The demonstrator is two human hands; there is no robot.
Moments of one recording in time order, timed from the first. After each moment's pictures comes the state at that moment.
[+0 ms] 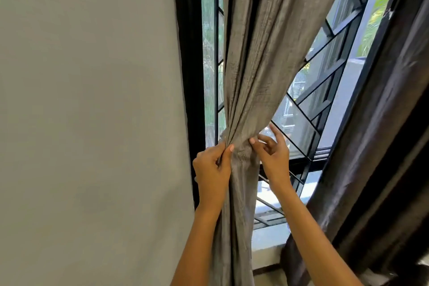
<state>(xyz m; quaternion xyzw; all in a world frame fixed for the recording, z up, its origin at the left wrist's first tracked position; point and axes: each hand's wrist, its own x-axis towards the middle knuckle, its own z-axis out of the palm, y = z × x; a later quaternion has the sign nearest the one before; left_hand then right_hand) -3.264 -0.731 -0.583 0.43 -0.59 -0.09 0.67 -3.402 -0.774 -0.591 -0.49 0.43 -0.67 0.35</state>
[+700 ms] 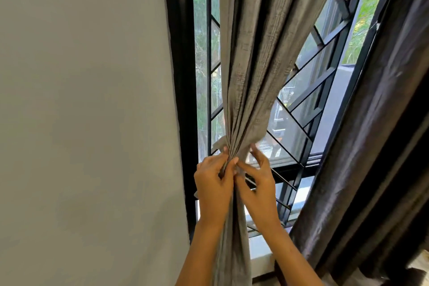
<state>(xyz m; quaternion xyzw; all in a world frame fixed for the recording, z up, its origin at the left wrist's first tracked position) -3.276 -0.730 -0.583 0.43 -0.60 -0.12 0.66 -3.372 -0.728 -0.600 -0.64 0.43 -0.62 0.15</state>
